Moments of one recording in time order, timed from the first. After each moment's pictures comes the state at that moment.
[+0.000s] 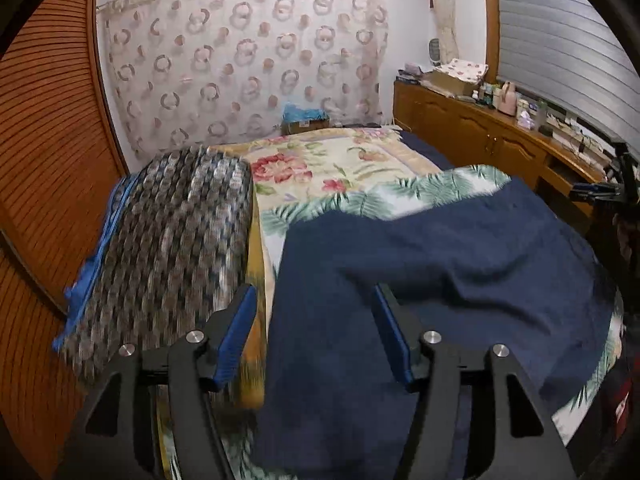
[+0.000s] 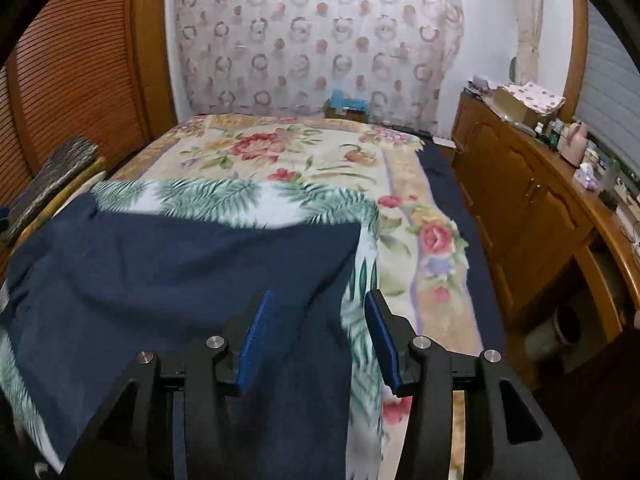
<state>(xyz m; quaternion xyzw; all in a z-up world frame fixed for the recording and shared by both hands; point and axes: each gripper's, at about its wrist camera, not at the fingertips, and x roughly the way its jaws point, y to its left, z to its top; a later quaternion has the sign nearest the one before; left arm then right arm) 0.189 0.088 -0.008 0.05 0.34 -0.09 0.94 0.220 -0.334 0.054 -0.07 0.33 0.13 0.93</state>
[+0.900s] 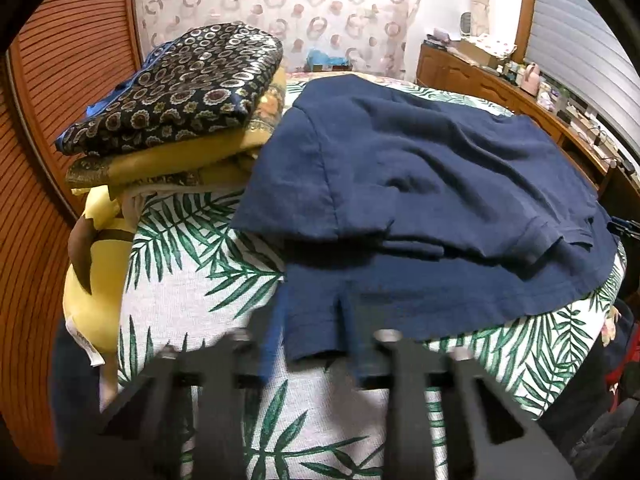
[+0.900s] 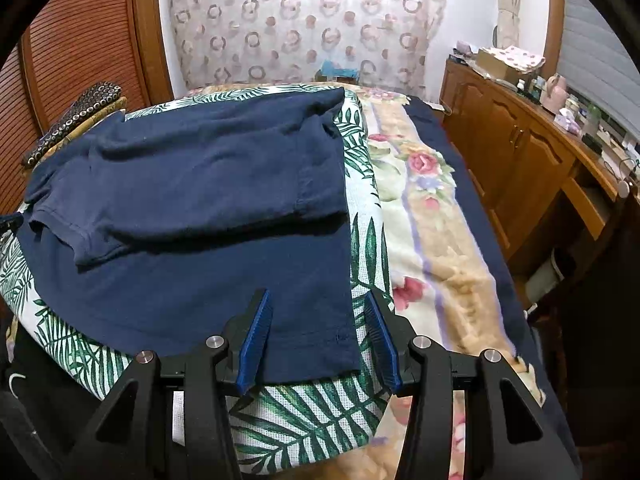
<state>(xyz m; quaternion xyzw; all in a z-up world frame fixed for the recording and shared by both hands) 0.099 0.093 -0.087 -0.01 0.42 -0.06 0.90 0.103 -0.385 0.017 -0.05 0.37 0.12 0.92</state>
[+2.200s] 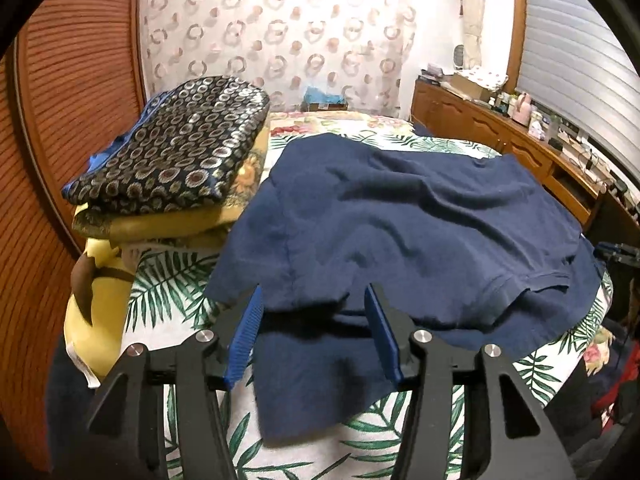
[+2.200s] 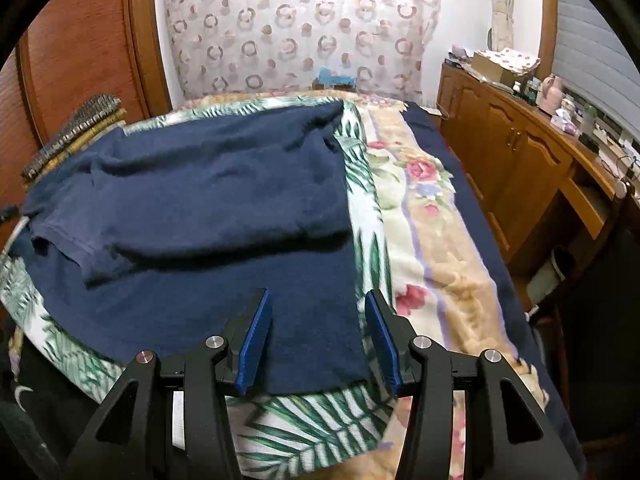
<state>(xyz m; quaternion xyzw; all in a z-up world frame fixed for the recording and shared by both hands) 0.098 0.070 -0.050 -0.02 0.36 -0.06 0.93 0.092 -0.377 0.012 -0.03 0.35 0.13 0.93</state>
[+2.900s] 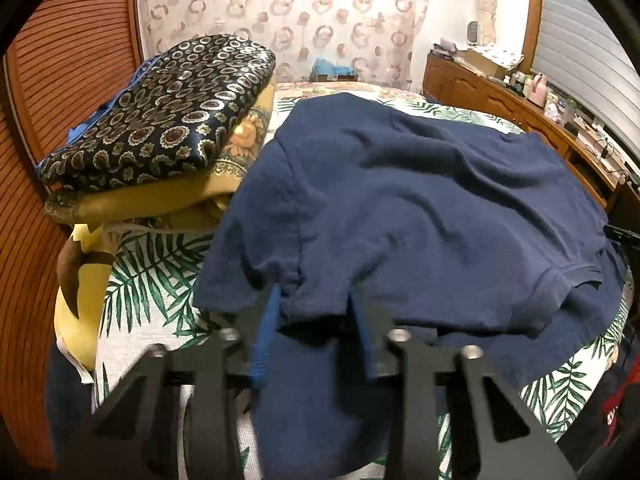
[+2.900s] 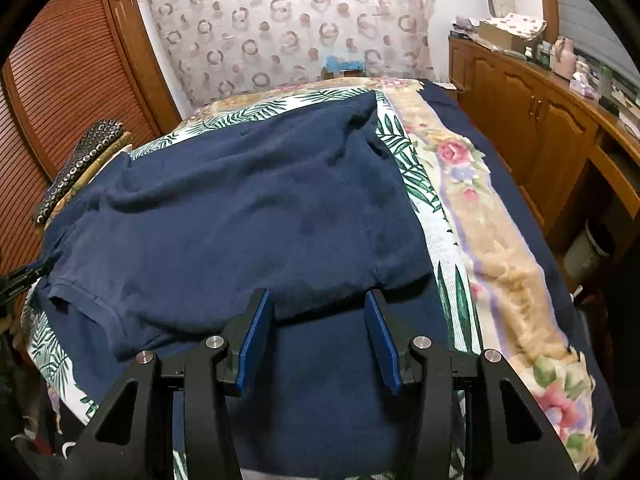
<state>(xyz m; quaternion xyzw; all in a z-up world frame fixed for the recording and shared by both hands) 0.130 0.070 -0.081 -0.01 0.41 -0.04 0.91 0.139 -0.353 0.010 0.03 0.38 0.15 0.91</state>
